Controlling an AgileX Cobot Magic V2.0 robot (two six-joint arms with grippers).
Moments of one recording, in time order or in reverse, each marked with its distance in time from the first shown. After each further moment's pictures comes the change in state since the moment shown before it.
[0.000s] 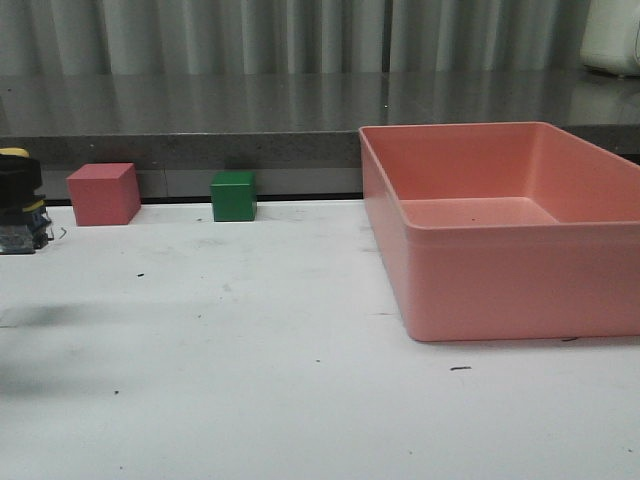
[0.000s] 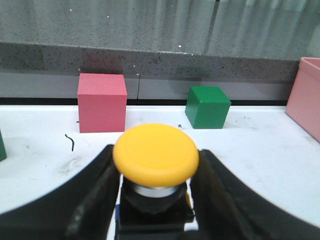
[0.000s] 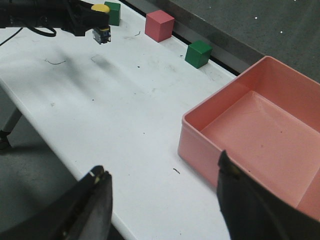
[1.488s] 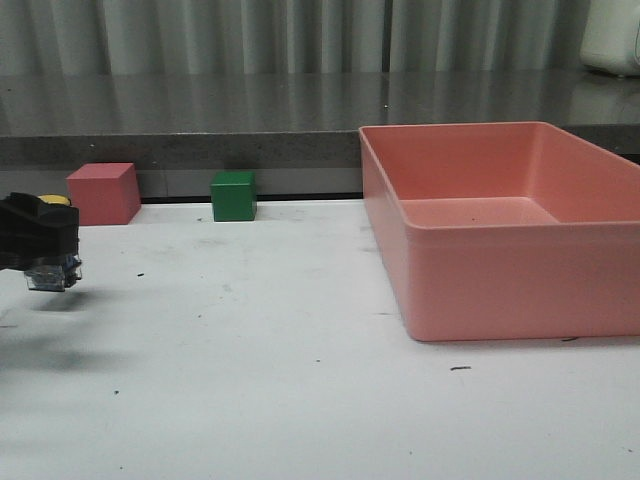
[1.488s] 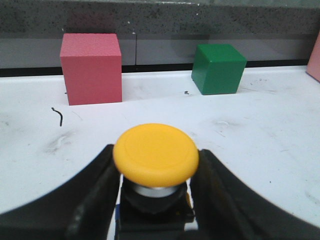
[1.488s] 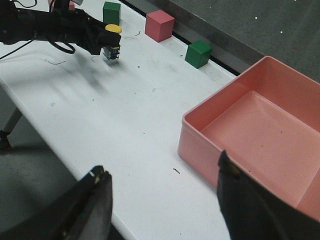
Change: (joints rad) left arm 0.000 0.196 -0.104 0.019 -0.003 0.049; right arm 0.000 0.000 0.000 0.000 0.000 0.000
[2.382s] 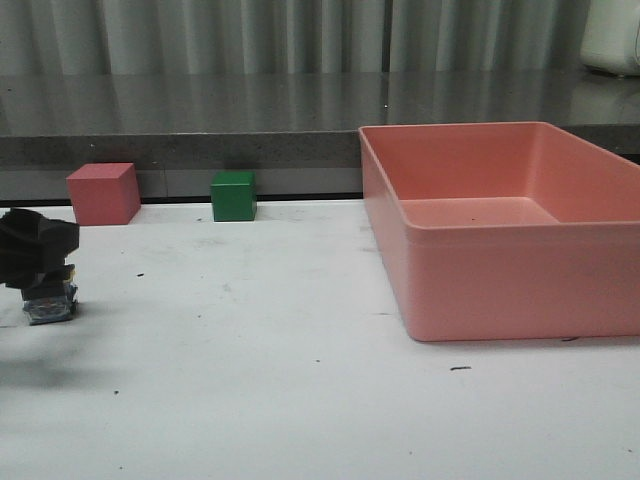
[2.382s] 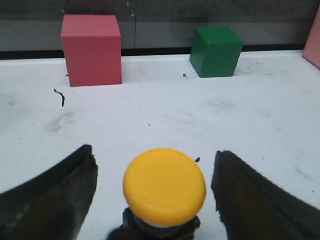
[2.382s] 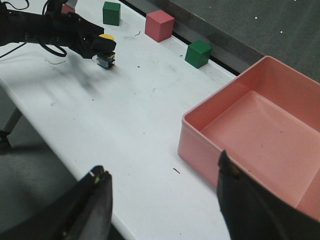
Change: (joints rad) left arm 0.000 -0.039 0.061 0.006 -0.007 0.002; right arm 0.000 0.000 0.000 0.000 0.000 0.000
